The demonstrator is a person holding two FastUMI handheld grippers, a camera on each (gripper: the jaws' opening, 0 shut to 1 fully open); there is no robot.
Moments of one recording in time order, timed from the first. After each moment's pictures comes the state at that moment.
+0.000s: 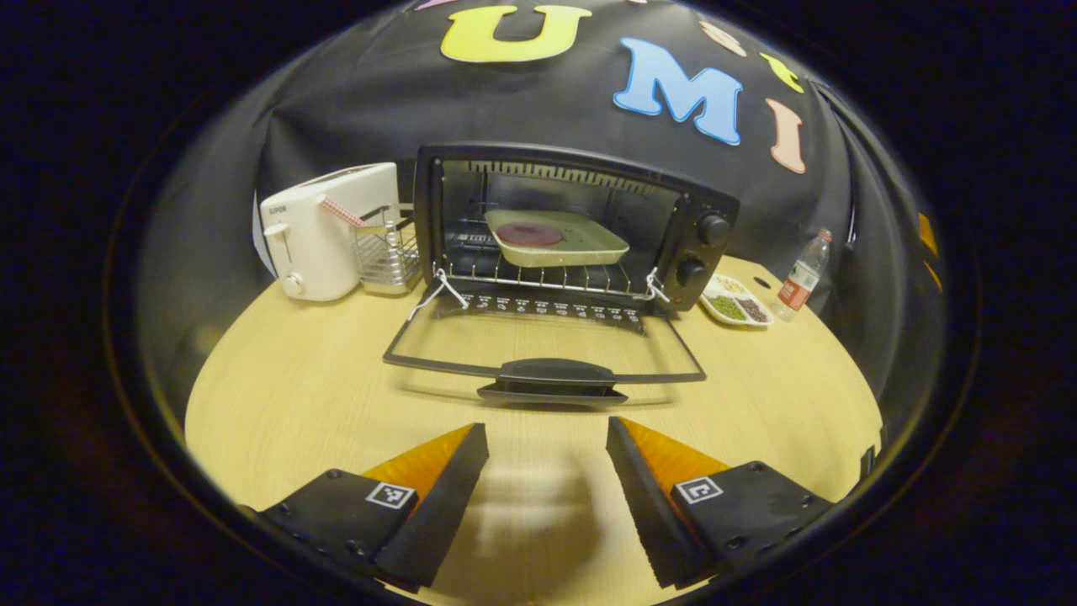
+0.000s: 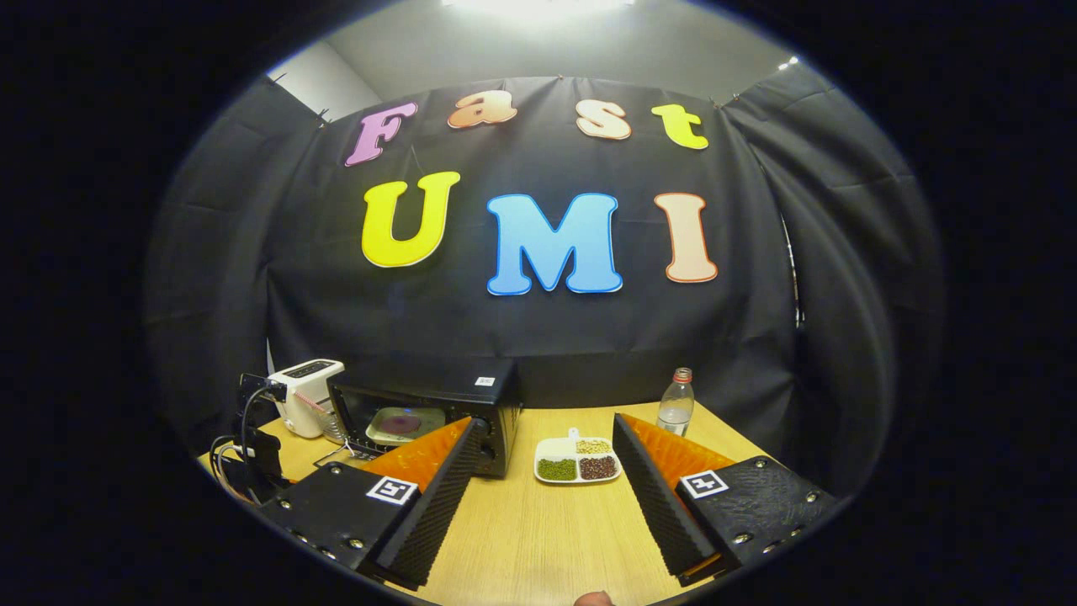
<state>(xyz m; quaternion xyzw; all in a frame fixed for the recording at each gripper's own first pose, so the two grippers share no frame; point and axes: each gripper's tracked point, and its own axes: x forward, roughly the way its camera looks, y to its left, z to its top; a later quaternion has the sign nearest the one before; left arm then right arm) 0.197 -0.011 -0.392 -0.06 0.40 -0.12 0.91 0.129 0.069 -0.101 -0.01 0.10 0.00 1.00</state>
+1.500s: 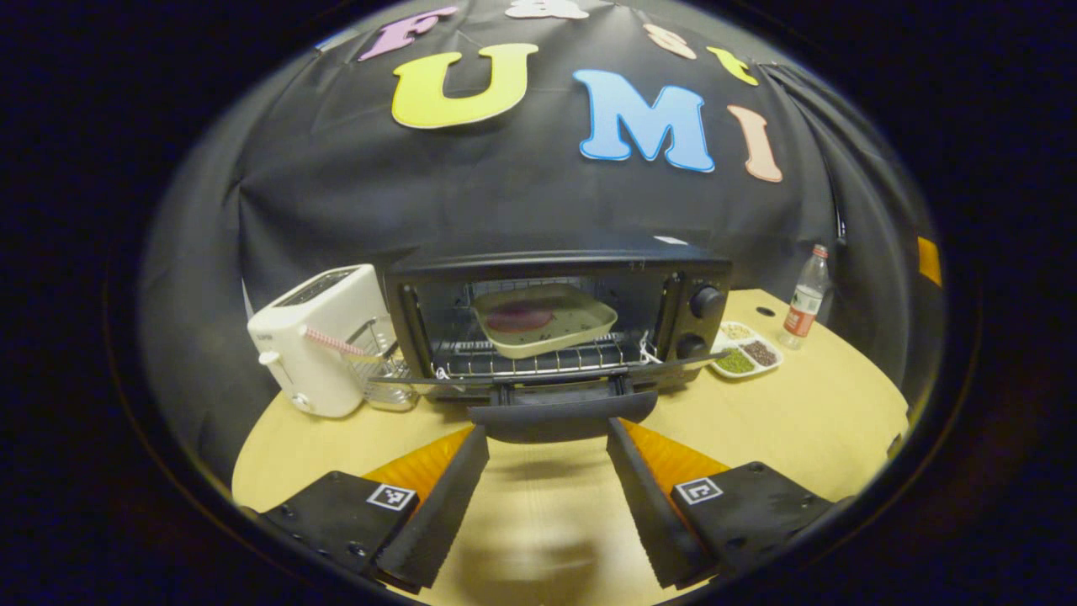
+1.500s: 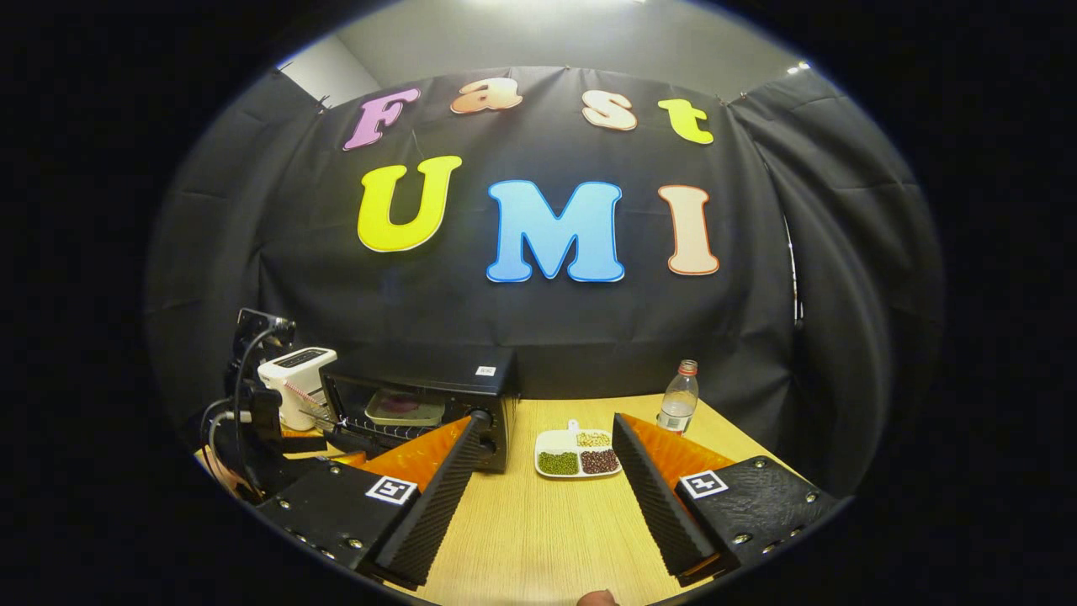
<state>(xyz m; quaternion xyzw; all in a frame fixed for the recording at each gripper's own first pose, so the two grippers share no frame) 0.281 -0.012 -0.313 0.01 0.27 -0.13 0.95 0.129 0.090 -0.119 -0.01 0.12 0.00 0.99</state>
